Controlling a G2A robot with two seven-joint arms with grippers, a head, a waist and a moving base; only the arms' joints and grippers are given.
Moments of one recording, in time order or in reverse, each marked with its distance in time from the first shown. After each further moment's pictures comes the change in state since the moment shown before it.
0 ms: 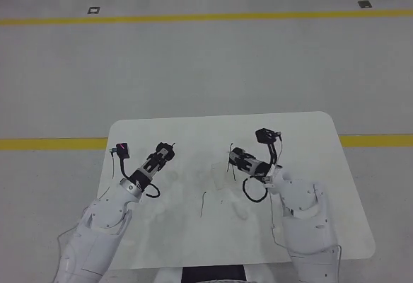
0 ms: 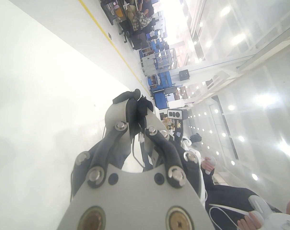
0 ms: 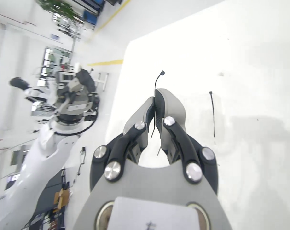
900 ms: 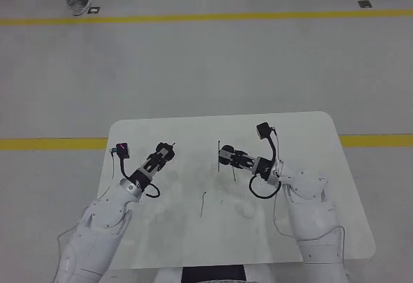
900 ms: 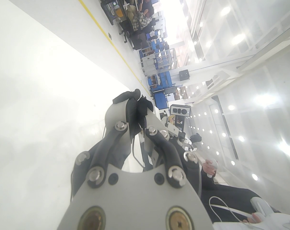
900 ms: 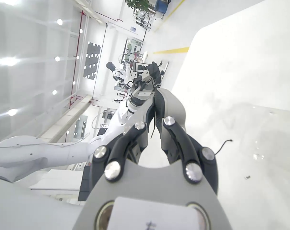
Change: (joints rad) left arm 0.000 0.000 0.000 0.000 0.000 0.000 0.000; right arm 0.116 0.087 -0.033 0.173 0.511 -0.086 0.176
